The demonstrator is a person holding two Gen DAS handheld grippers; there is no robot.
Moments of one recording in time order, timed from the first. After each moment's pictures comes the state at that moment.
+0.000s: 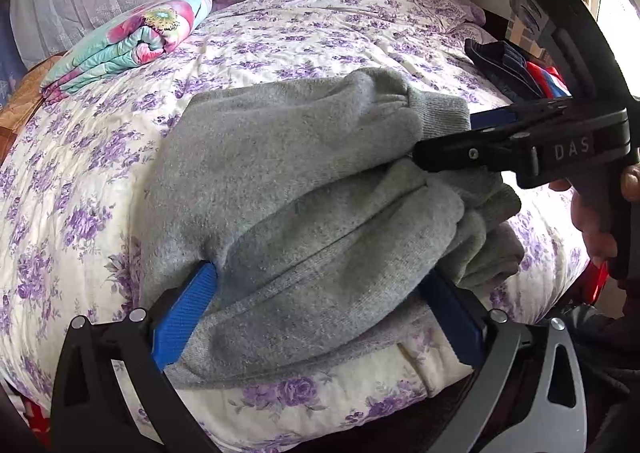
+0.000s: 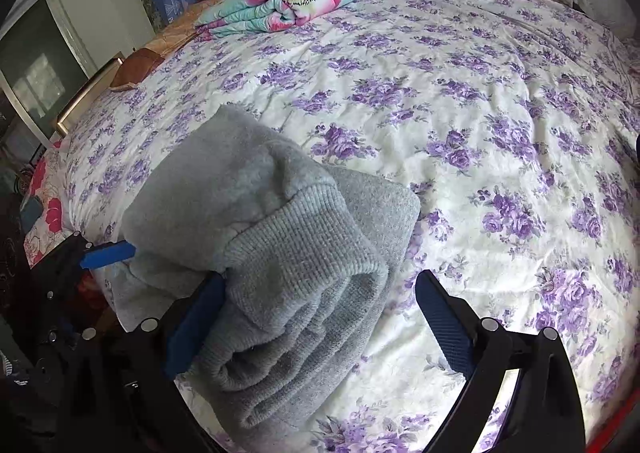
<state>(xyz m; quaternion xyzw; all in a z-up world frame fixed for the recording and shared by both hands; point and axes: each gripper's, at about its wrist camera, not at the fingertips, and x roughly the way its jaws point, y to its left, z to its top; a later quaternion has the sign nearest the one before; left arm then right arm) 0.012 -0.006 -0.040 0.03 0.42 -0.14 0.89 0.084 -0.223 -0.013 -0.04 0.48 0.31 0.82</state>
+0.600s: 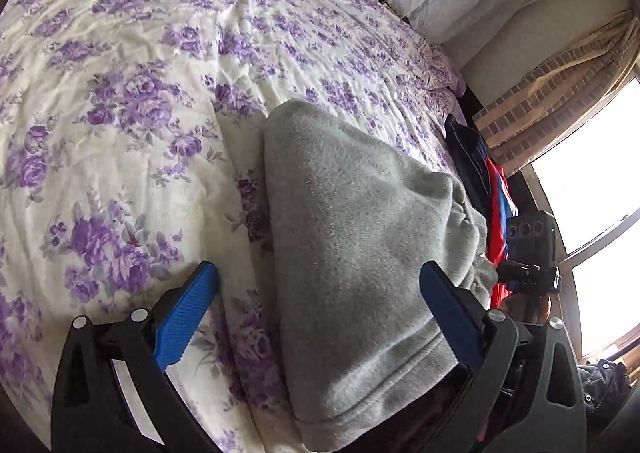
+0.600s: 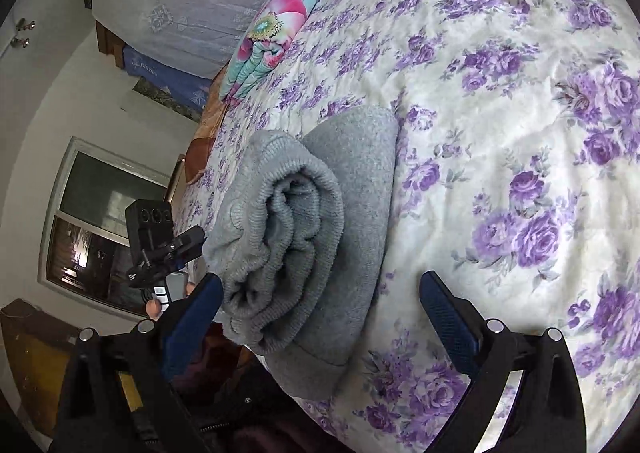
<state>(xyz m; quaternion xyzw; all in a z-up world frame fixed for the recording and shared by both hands) 0.114 0.133 -0.068 -0.21 0.48 -0.28 0.80 0.081 -0.292 -0.062 0.26 0.52 0.39 0.71</state>
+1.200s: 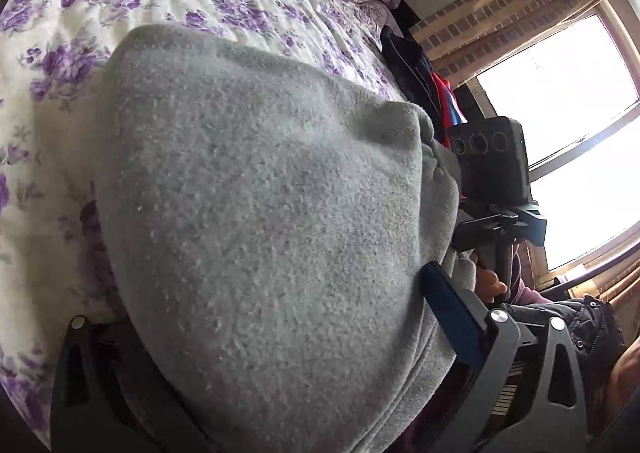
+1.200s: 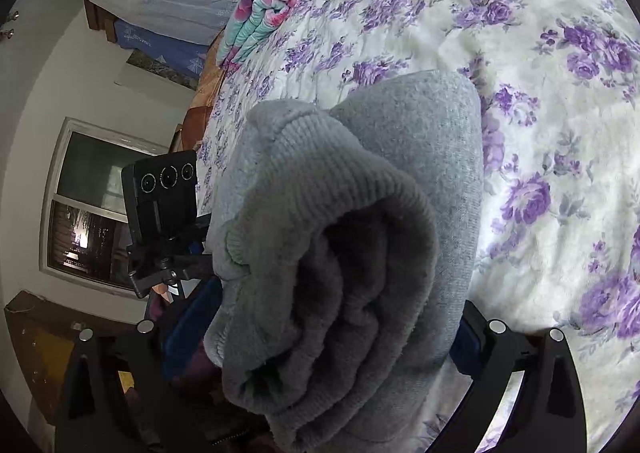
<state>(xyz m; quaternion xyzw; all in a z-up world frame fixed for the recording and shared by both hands) 0.156 0.061 -0.090 -0.15 0.54 -0.44 0.70 0.103 -0.230 -0.072 0.24 0.57 0.40 0.67</state>
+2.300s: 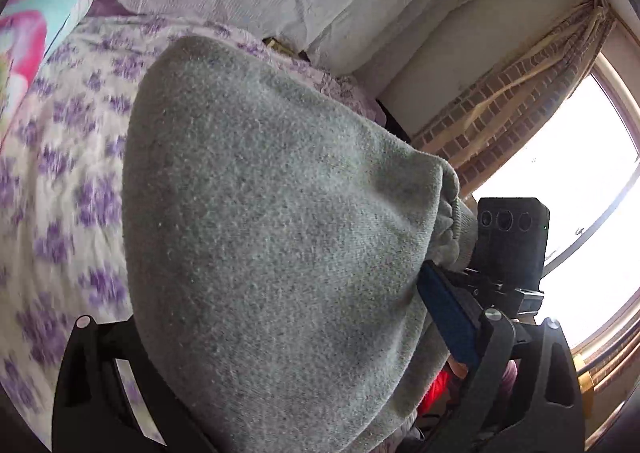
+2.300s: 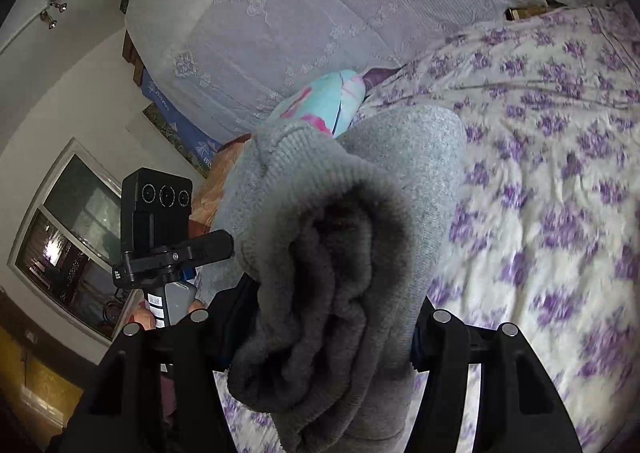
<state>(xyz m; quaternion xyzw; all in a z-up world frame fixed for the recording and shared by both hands) 0.350 -0.014 0.085 -0.20 0.41 -0.41 0.79 0.303 -0.302 0.111 0.19 0.40 0.38 0.81</state>
